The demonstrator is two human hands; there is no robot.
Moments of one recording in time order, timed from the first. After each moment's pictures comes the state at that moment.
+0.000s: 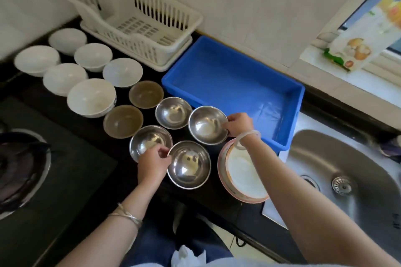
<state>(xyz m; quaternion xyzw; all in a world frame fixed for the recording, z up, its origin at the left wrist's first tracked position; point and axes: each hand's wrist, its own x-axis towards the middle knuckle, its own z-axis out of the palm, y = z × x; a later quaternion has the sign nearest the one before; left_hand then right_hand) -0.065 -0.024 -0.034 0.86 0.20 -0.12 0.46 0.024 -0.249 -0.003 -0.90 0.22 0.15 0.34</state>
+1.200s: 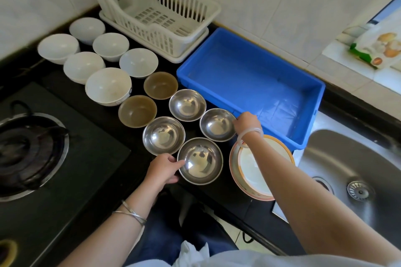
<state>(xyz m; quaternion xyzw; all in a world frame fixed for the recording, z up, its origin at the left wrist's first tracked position) -0.085 -0.015 -0.037 0.74 0.31 -0.30 0.51 0.029 -0.237 -0.034 -0.95 0.20 0.19 0.16</state>
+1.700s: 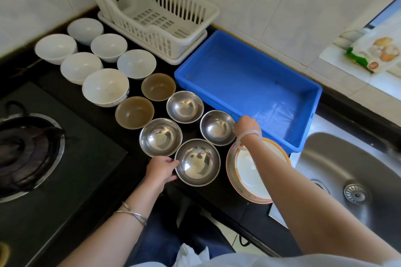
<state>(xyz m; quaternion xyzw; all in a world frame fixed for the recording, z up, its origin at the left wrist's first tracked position) -0.083 -0.024 -0.051 0.67 0.37 -0.25 0.59 0.027 -0.243 -0.034 -0.96 0.19 0.20 0.11</state>
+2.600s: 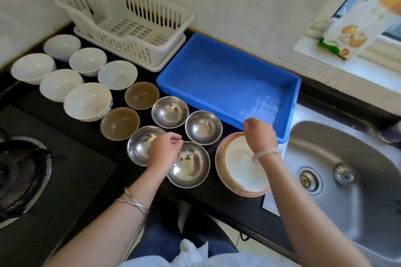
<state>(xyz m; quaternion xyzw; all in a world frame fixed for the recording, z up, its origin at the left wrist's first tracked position) -0.042 -0.049 -0.010 0.86 0.14 -0.14 0.46 -0.028 -0.292 0.003 -0.96 0.19 0.04 0.19</state>
